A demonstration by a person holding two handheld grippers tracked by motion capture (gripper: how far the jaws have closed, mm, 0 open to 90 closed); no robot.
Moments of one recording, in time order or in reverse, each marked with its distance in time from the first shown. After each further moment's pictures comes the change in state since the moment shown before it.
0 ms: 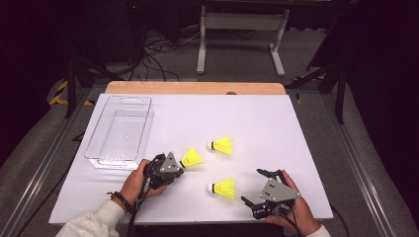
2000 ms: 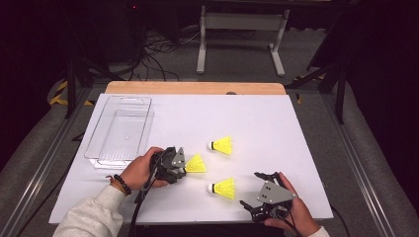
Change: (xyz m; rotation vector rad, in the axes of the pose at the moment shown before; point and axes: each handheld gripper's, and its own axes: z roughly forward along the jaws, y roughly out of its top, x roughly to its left) left arm 0.018 0.025 0.012 0.198 -0.052 0.207; right arm 0.006 -0.002 0.004 0.040 0.038 -0.016
